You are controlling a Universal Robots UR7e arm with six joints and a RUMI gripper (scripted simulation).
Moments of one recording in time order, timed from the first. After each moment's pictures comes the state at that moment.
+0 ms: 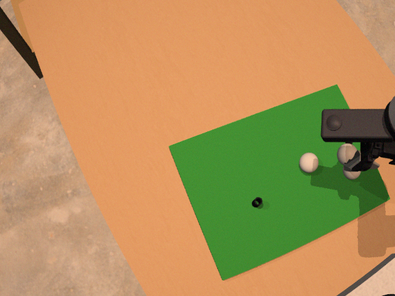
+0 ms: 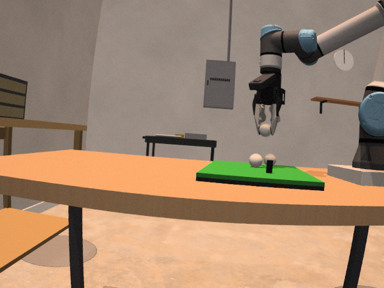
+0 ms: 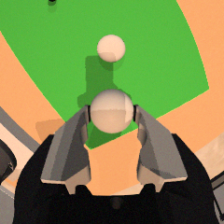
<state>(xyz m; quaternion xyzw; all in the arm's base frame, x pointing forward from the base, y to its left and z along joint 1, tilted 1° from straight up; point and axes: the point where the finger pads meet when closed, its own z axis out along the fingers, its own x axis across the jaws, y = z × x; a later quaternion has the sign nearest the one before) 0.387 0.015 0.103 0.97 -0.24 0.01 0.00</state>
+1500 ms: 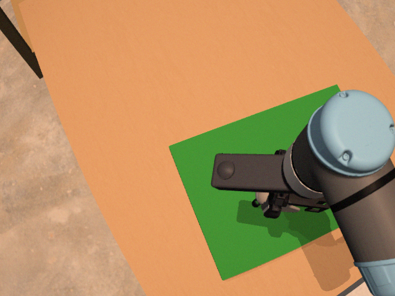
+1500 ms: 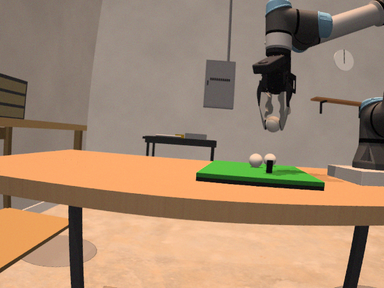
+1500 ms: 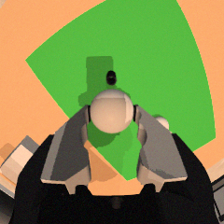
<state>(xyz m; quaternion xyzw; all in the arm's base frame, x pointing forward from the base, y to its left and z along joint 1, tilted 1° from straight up) 0.370 0.192 0.111 0.97 -0.24 0.00 0.00</state>
